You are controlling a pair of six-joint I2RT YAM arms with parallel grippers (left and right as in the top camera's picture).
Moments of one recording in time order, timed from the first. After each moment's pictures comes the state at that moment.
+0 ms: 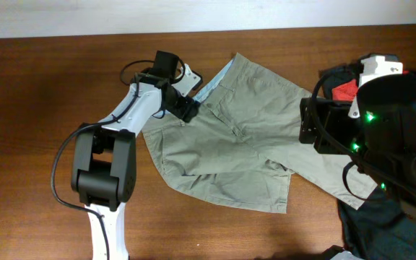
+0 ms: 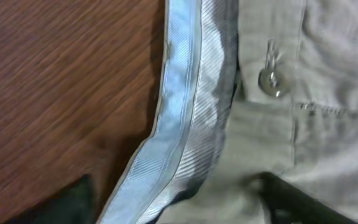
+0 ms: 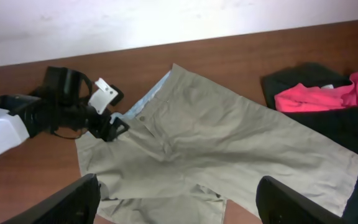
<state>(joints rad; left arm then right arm) -0.27 2.20 1.65 -0.64 0.20 0.39 0.55 1.34 2.19 -1.58 0.33 0.50</state>
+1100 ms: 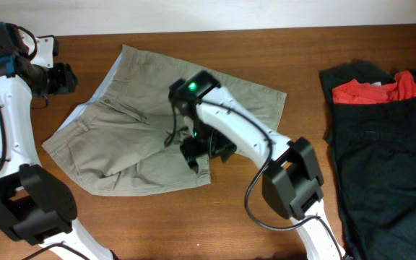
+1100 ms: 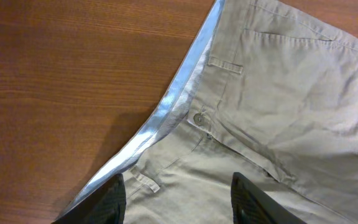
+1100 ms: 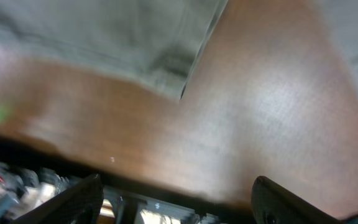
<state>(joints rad) 0.33 1.97 1.90 -1.03 0.23 0.20 0.71 2.28 2.10 -1.69 -0.20 0.26</state>
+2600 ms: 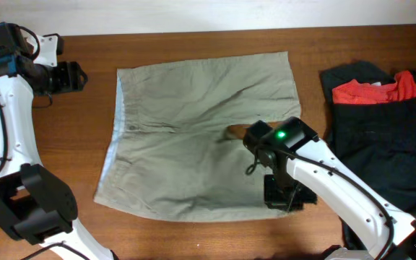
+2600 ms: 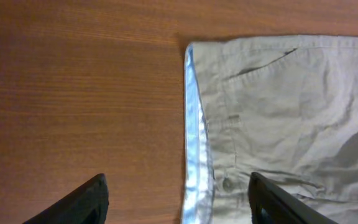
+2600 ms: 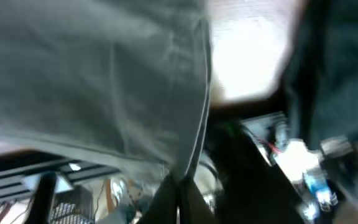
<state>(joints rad) 0.31 1.97 1.90 -1.03 0.33 0.20 0.58 1.51 1.26 -1.68 0.01 0.71</state>
